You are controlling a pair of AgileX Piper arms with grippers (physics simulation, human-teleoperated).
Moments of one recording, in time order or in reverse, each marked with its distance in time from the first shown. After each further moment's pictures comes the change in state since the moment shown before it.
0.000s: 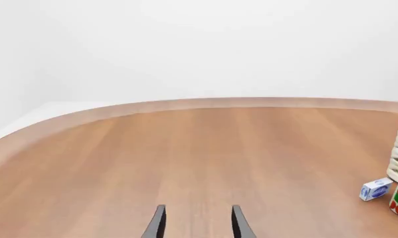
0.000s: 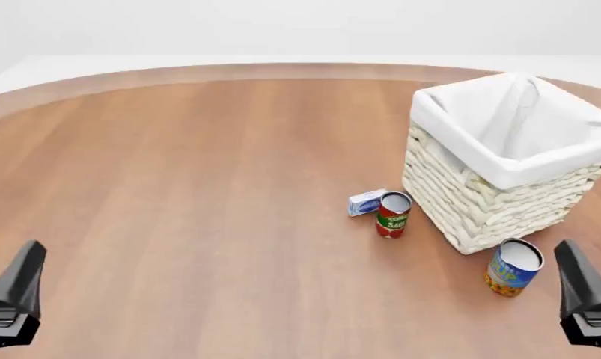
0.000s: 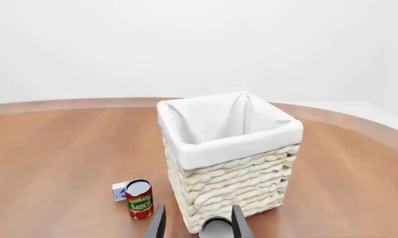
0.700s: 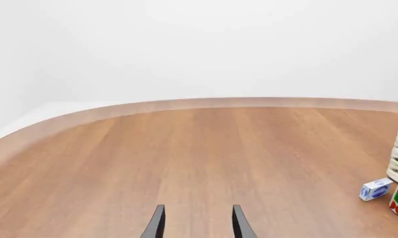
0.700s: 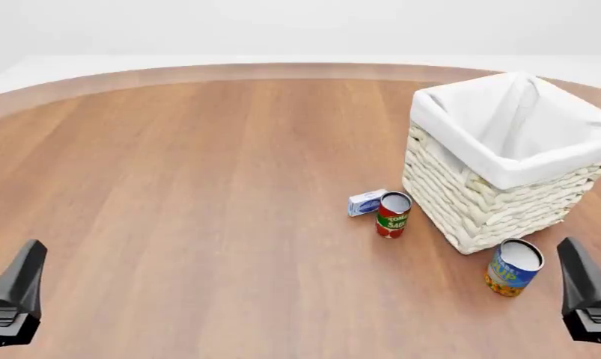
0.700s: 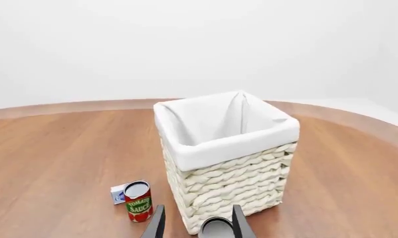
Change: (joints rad) left arm 0.000 0.004 -0.003 -0.001 0.000; right arm -0.017 0.013 -0.006 -0.005 0.022
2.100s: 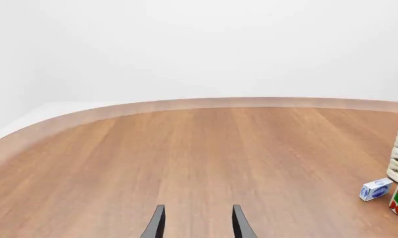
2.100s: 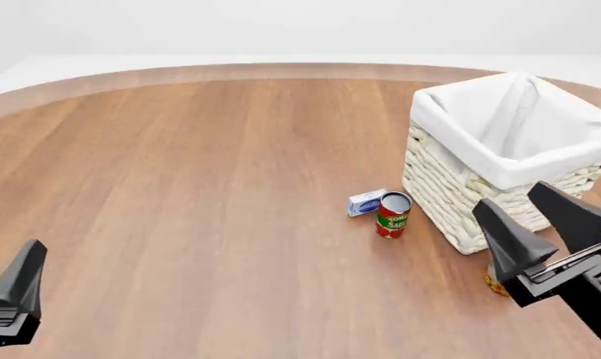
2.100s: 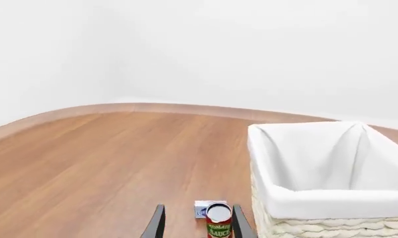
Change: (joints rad) left arm 0.000 0.000 0.000 0.000 0.000; right arm 0.405 0.491 -0.100 -0.411 0.036
